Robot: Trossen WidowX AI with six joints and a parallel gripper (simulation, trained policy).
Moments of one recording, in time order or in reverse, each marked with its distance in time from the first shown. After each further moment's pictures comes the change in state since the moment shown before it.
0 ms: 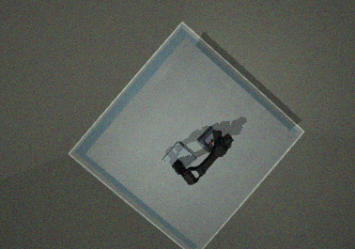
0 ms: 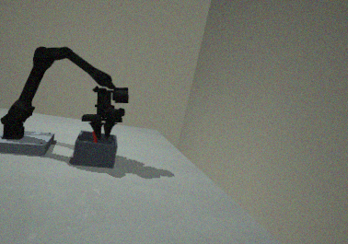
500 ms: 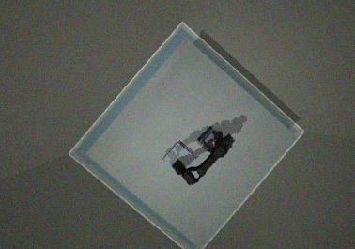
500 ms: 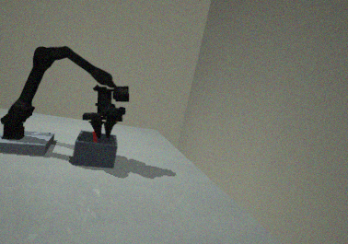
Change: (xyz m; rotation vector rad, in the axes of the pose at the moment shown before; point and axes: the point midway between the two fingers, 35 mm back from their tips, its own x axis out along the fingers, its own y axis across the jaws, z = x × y) arm -0.005 -0.003 0.006 -0.028 -0.008 -0.006
